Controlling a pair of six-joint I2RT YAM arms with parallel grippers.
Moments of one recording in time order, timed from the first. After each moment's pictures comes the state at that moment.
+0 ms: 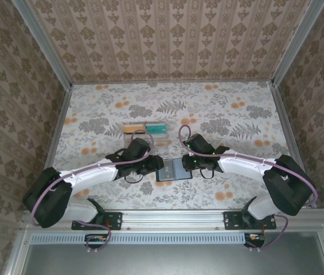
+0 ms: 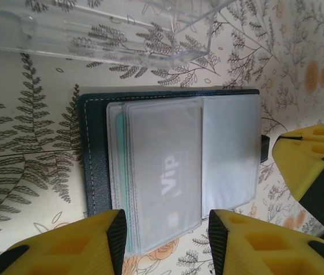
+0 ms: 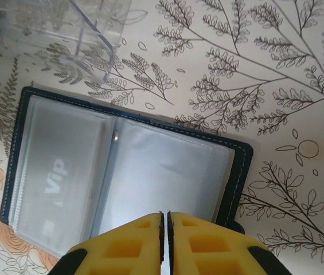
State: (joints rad) left arm -0.81 1.33 0.61 -0.16 0.24 -0.98; right arm 0.69 1.47 0.74 -0.29 -0.06 0.48
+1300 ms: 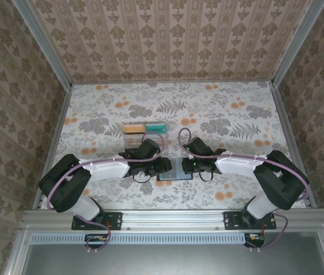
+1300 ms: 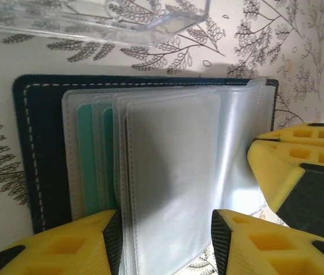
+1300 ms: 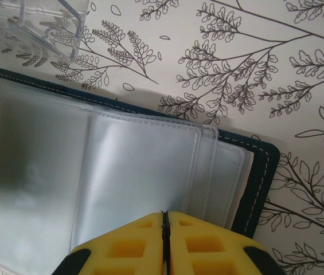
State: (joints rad) left arm -0.86 1.51 0.66 -0.07 0.27 -1.00; right arm 0.69 1.53 0.69 -0.19 -0.10 0.52
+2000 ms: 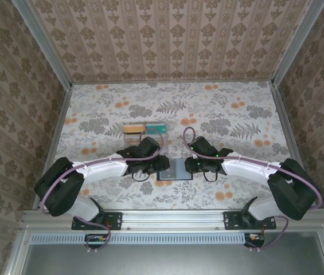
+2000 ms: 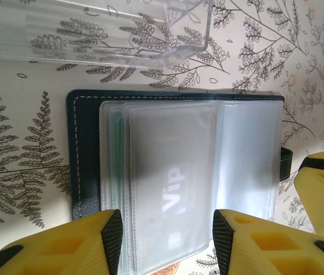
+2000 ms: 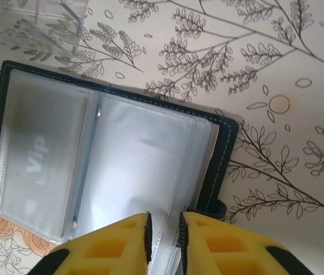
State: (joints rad) left arm -0.87 1.46 0.71 -0.22 0.18 -0.97; right arm 0.68 1.41 0.69 -0.33 -0.06 0.52
